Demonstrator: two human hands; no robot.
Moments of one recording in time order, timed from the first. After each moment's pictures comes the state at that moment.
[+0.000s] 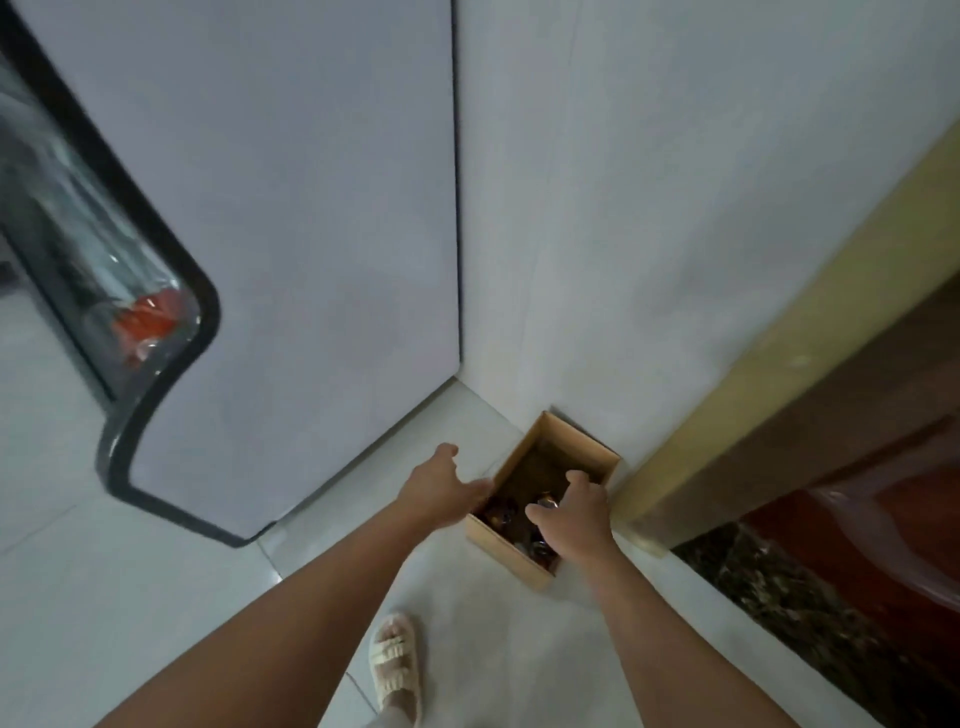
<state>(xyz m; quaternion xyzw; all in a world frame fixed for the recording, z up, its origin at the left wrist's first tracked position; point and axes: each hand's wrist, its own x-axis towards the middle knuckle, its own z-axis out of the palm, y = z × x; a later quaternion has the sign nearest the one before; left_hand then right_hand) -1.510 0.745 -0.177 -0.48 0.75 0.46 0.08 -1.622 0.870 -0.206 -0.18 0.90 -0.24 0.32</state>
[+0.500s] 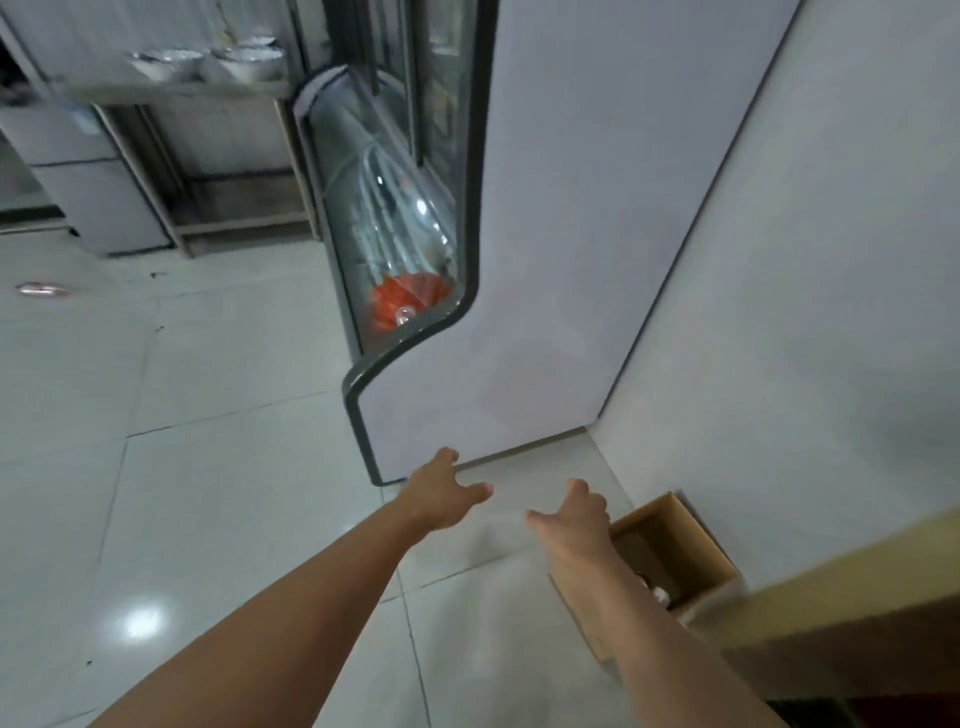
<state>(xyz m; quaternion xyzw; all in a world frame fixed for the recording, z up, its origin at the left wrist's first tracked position) -1.296 0.754 -0.099 -0.61 0.63 0.48 -0.06 -1.456 0.810 -0.134 -0.36 0.84 -0.17 0.36</state>
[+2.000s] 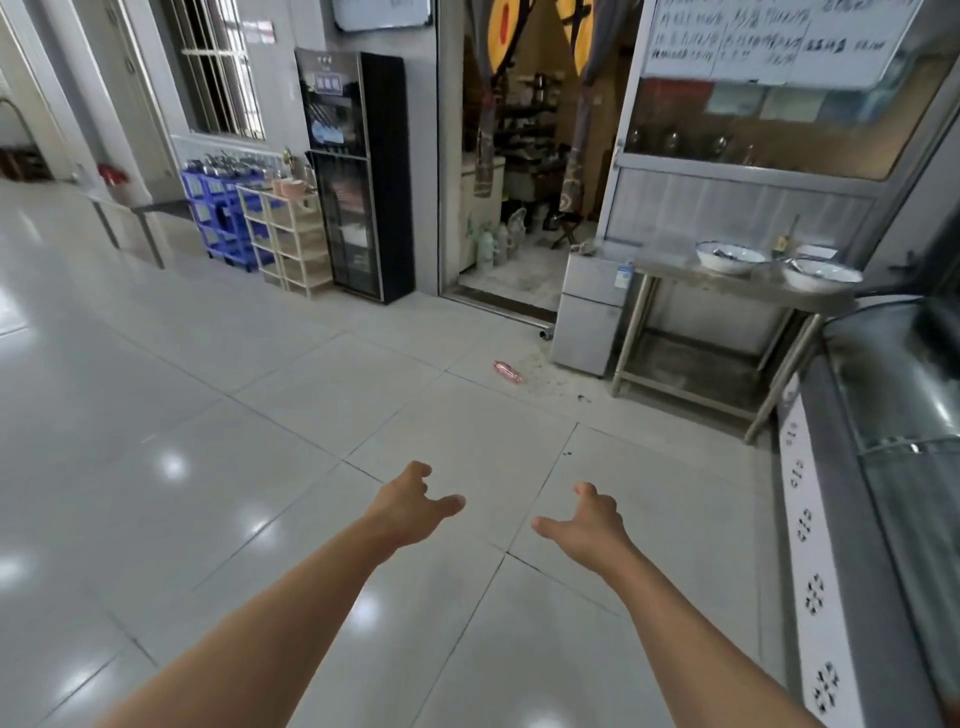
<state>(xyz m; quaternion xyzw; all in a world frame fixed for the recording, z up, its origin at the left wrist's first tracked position) -0.490 0.500 -0.022 -0.82 0.31 0.33 -0.34 -0.671 0.370 -0.043 -0.75 0.54 -0.06 0.39</state>
